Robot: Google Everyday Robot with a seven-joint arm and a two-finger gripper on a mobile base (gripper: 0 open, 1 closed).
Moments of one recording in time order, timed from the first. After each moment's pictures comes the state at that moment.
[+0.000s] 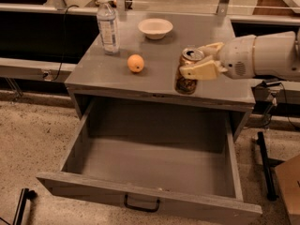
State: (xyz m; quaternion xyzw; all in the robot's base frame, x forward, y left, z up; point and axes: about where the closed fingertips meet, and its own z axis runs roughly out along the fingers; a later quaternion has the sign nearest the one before) arm 0.572 -0.121 0.935 -0.45 0.70 0.23 0.49
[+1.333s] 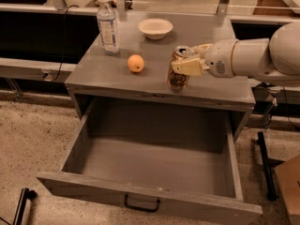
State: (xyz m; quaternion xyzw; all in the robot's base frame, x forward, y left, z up) arm 0.622 -0.107 0.916 -0.38 0.73 0.22 0.52
